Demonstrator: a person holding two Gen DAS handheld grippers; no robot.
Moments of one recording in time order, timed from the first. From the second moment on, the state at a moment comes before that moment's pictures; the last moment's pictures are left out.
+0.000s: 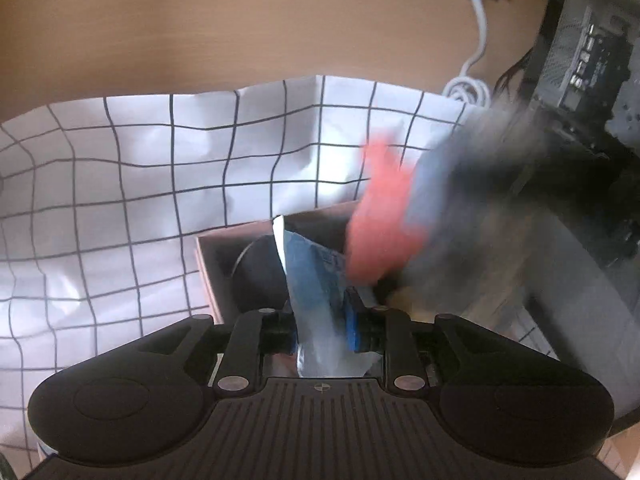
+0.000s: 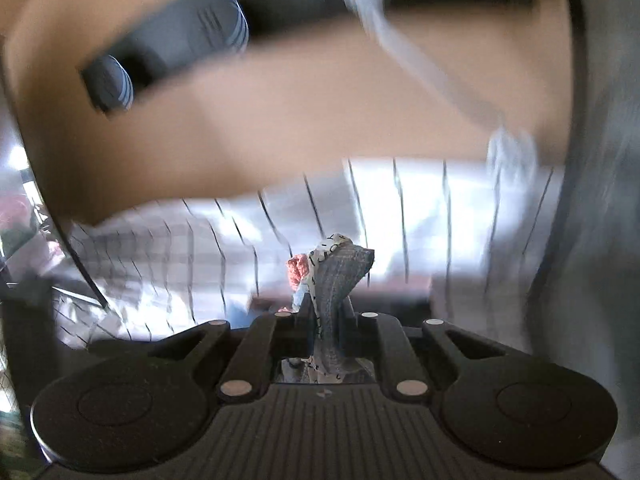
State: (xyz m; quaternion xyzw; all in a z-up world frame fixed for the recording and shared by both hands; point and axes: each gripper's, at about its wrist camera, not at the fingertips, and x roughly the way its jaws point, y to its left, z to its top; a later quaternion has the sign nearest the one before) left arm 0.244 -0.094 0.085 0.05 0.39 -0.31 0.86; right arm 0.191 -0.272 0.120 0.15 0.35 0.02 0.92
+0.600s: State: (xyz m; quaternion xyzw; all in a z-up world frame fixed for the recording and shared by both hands) left arm 0.269 -0.102 0.070 0.08 0.41 -0.33 0.84; right arm 0.223 -0.270 0.037 0.14 0.41 -0.01 0.90
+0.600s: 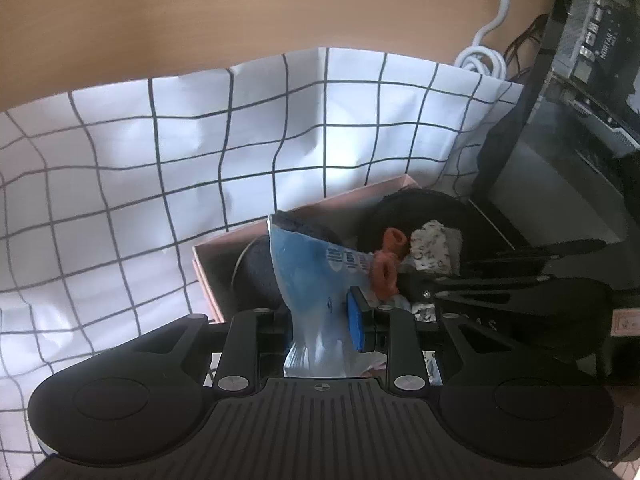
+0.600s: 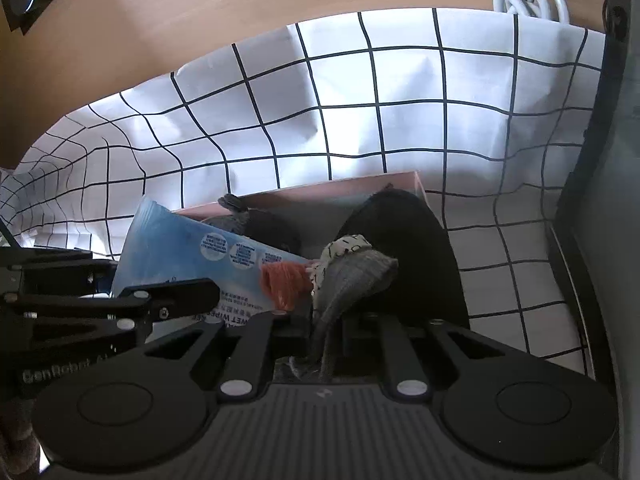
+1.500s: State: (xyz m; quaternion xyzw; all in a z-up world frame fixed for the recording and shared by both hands) left arm 0.259 -0.090 0.088 0.09 0.40 -0.32 0.85; right arm 0.197 -0.251 0.047 0.12 0.42 0.03 0.90
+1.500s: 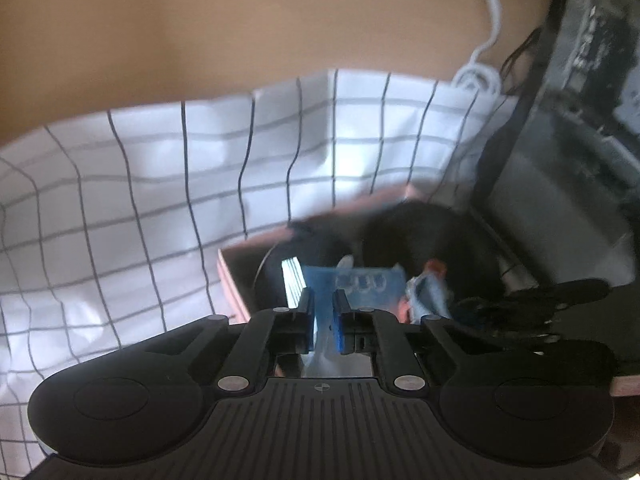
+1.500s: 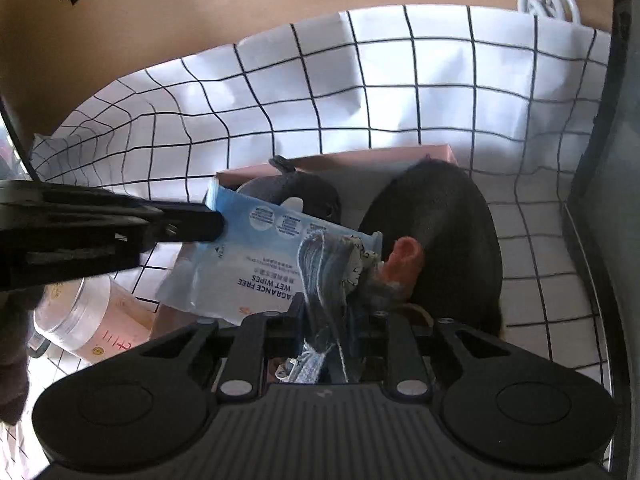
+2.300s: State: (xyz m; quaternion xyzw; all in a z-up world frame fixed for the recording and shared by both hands) left arm 0.153 0.047 0.174 -0.03 0.25 -0.28 0.93; right arm 0.098 -0.206 0.125 0.01 0.31 0.01 0.95
